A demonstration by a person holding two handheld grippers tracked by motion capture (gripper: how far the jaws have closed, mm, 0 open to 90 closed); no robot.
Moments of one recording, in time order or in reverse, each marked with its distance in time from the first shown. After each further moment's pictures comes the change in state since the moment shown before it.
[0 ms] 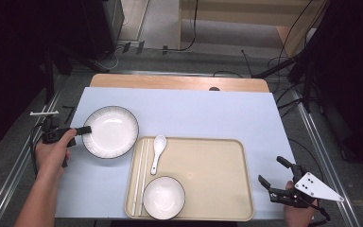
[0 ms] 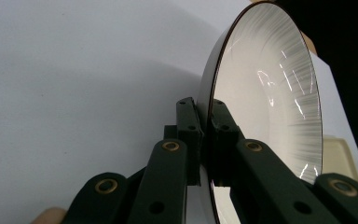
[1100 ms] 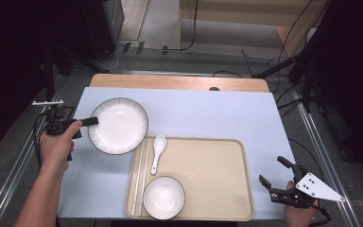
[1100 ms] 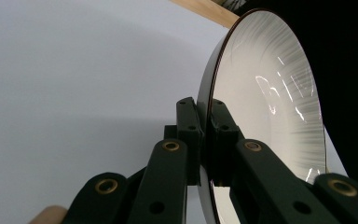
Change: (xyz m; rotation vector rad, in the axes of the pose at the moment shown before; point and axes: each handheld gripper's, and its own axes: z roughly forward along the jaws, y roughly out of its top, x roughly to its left) left arm -0.059 0.012 -0.005 -0.012 -0.055 0.109; right arm -0.001 0.000 -0.001 -0.005 -0.003 0.003
